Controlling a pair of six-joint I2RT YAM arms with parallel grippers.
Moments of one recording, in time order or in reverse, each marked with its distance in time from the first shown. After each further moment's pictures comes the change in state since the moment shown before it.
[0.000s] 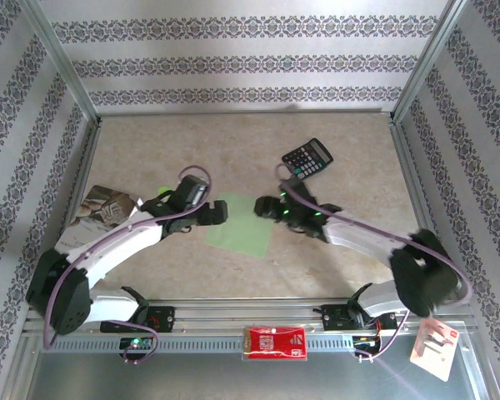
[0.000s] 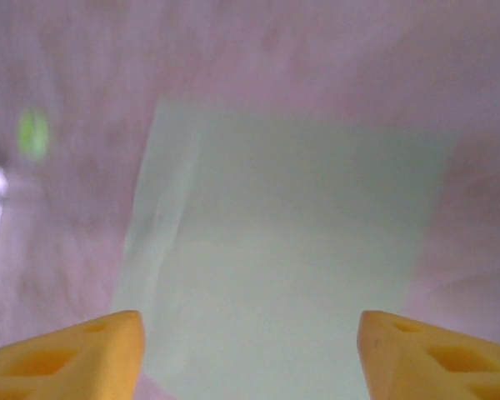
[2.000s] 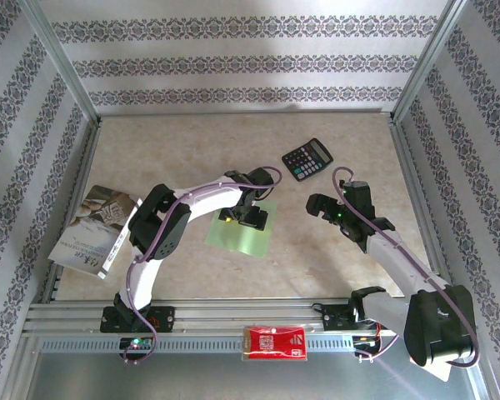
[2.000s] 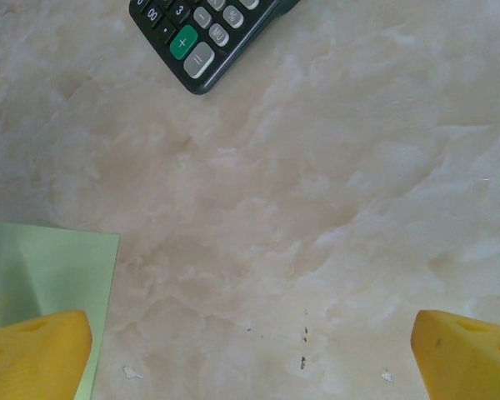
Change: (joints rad) left arm -0.128 0.767 0.633 -0.342 0.069 0.111; right arm -0.436 -0.282 -0.197 -0.122 -0.040 -0.301
